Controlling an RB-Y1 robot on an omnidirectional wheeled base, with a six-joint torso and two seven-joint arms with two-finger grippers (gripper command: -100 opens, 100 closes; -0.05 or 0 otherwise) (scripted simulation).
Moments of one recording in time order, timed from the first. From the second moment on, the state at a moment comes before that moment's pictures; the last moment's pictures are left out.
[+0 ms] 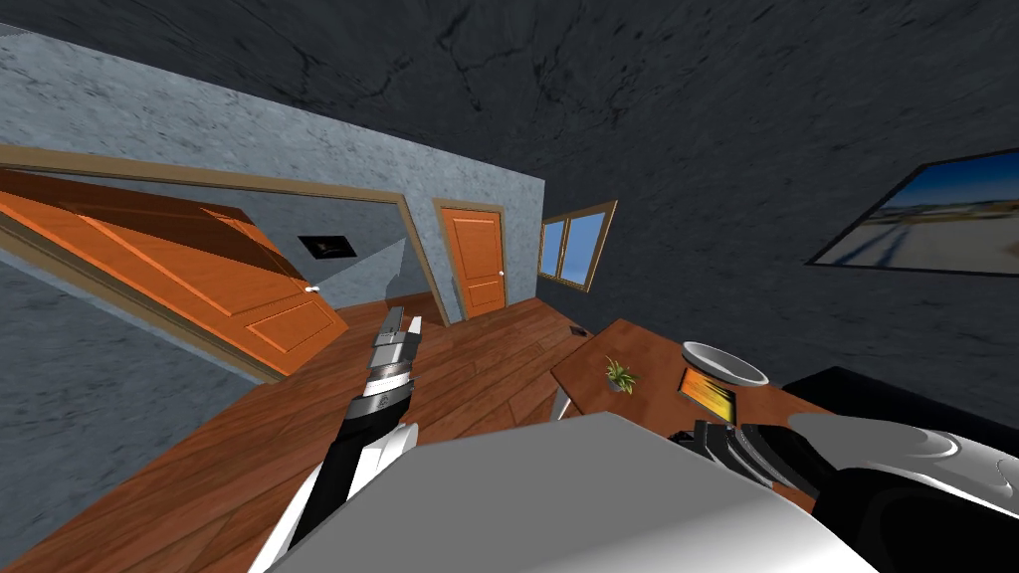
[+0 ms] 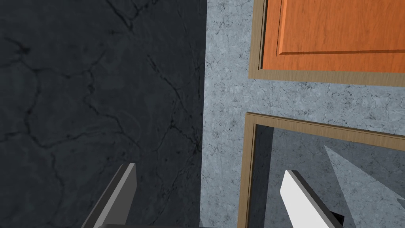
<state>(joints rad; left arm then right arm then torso) 0.54 0.03 0.02 -2.37 -0.05 -0.39 -0.04 0.96 -1.65 0.24 -1.63 0.43 -0.35 0.07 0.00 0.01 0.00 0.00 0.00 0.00</state>
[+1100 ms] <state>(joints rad) 0.54 0.03 0.02 -2.37 -0.05 -0.39 -0.04 1.00 -1.86 0.13 -1.69 0.38 -0.40 0.00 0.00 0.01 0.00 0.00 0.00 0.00</state>
